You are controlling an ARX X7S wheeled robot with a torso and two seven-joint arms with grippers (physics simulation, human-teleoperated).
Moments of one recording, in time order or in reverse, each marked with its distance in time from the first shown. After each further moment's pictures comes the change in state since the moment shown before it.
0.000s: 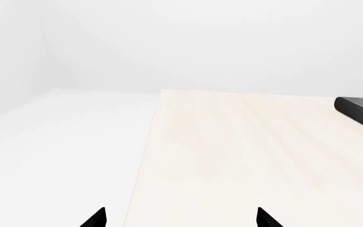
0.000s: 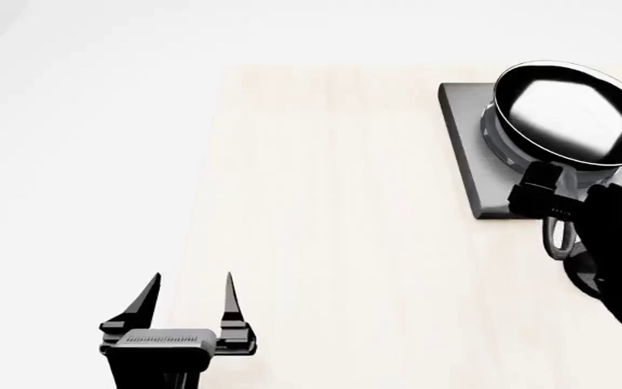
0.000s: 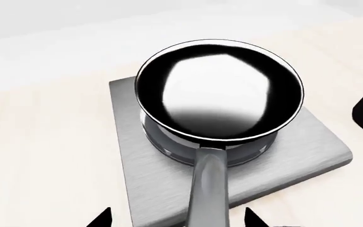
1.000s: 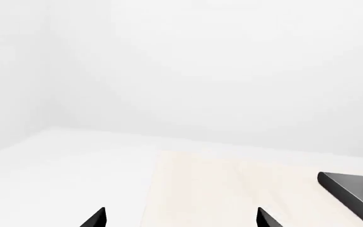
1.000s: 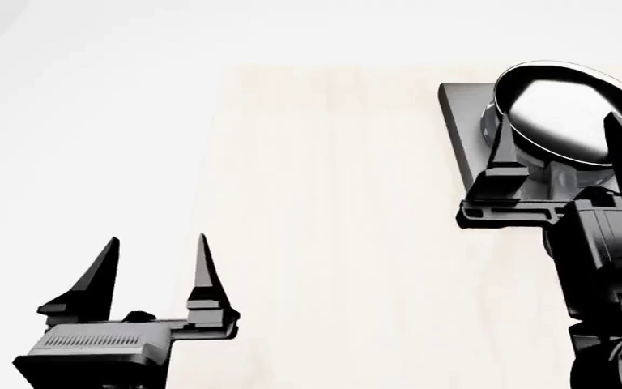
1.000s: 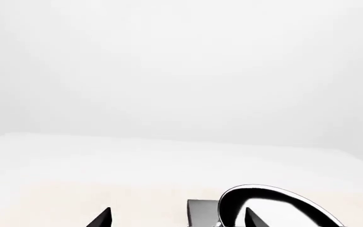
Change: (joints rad) left arm 0.045 -0.117 -0.046 0.459 -0.035 -0.172 -0.125; right arm -0.147 0.021 -0.138 -0.616 -0.184 -0.217 -0.014
